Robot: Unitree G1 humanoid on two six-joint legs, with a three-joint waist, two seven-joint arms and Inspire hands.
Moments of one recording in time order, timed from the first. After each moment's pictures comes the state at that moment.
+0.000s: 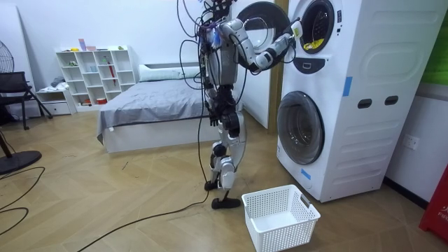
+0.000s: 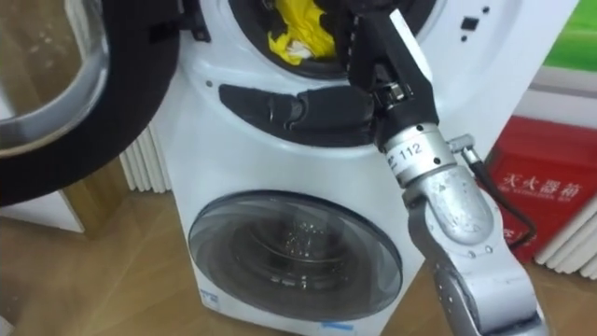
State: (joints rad) left arm 0.18 0.22 0.08 1.13 0.15 0.06 0.25; right arm -0.40 -0.37 0.11 -0.20 0.37 0.04 0.03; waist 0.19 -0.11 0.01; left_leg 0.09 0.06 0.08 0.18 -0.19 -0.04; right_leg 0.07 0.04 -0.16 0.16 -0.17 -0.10
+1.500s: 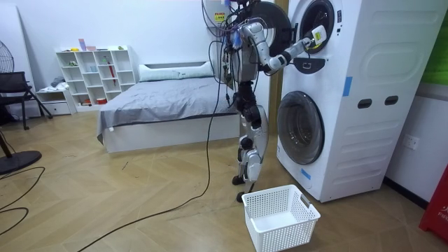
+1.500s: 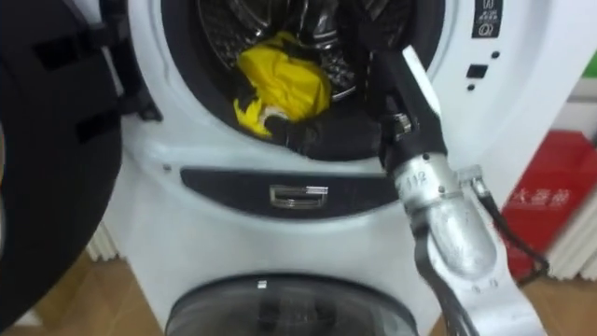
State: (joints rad) left arm 0.12 0.27 0.04 0.97 0.17 0.12 0.12; right arm -0.28 -0.40 0.13 -0.26 0.31 0.06 -0.02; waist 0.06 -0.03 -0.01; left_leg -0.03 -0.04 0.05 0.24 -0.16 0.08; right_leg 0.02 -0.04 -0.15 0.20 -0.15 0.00
